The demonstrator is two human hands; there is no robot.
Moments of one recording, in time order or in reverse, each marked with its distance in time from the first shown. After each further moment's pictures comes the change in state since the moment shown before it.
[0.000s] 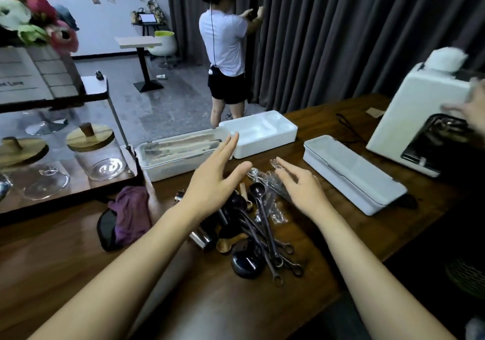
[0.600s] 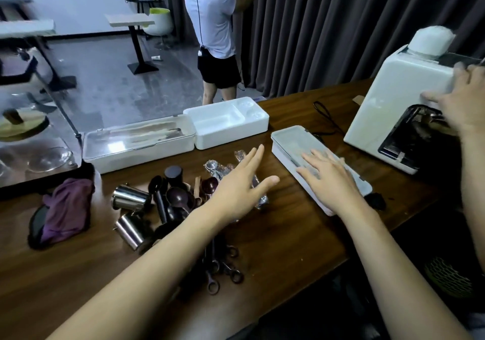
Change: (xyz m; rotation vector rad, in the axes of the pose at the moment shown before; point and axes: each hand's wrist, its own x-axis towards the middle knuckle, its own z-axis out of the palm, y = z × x) left_hand 0.044 0.059 0.147 0.051 -0.255 -0.105; right_hand 0.026 0.085 -0.126 -0.583 0.011 -0.003
